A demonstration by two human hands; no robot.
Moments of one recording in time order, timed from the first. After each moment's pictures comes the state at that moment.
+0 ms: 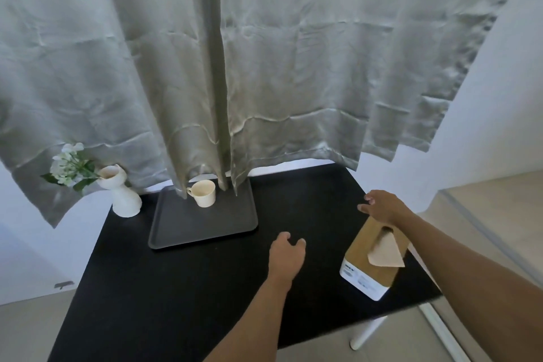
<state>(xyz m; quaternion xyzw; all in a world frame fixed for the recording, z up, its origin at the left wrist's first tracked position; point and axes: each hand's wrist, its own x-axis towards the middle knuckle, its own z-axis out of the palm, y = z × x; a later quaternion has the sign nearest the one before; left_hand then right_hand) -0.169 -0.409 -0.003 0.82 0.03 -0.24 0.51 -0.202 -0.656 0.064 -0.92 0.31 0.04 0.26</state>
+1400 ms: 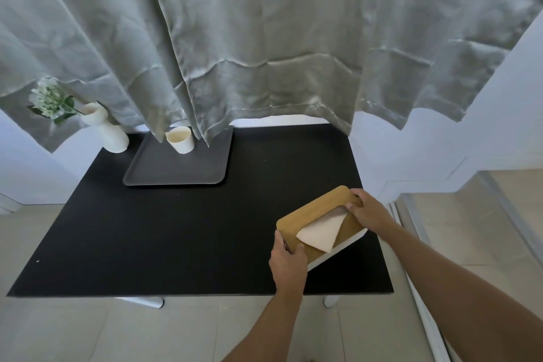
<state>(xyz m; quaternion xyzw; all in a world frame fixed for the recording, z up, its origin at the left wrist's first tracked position) -0.274 -0.606 -0.075 0.79 0.26 -0.15 0.53 -0.213 -0.814 -0.061 -0.90 0.19 0.15 0.38</state>
